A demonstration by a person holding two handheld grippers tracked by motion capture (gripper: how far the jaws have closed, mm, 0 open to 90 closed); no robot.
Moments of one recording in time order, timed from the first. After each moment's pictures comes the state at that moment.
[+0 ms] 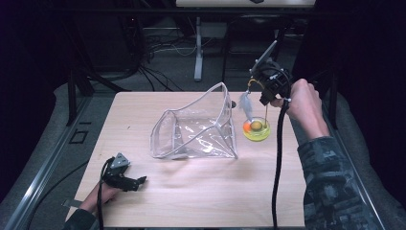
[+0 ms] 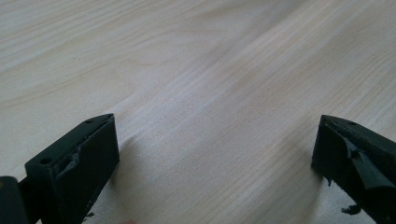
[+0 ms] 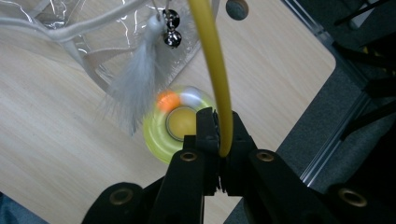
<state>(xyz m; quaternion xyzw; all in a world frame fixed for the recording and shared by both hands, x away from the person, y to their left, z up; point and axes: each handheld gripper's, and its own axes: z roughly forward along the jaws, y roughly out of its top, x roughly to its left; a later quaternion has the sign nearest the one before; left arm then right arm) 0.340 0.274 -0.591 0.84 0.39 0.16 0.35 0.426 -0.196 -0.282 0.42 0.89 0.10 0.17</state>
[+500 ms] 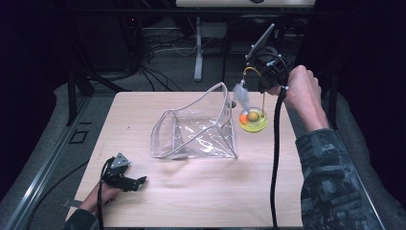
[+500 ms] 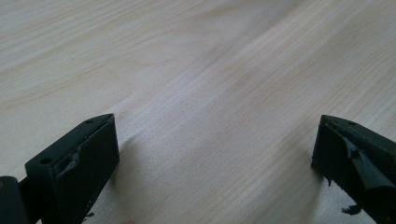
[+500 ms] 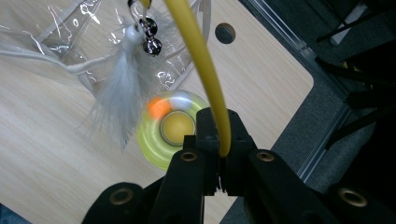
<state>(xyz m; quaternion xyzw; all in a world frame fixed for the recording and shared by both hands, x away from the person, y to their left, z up) 0.340 0.274 -0.591 0.84 0.39 0.16 0.35 0.428 -0.182 -0.248 0.41 0.88 0.11 0.20</state>
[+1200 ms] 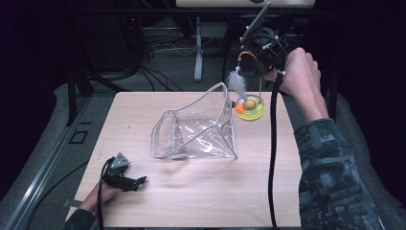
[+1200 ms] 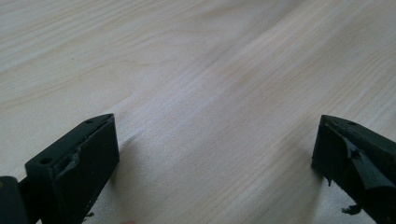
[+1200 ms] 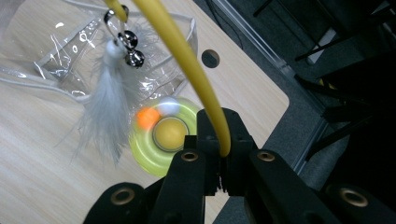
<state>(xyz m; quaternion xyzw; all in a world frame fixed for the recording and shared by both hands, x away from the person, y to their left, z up) 0.340 0.274 -0.591 0.84 0.39 0.16 0.35 0.428 -0.164 -0.208 0.40 0.88 0.12 0.24</state>
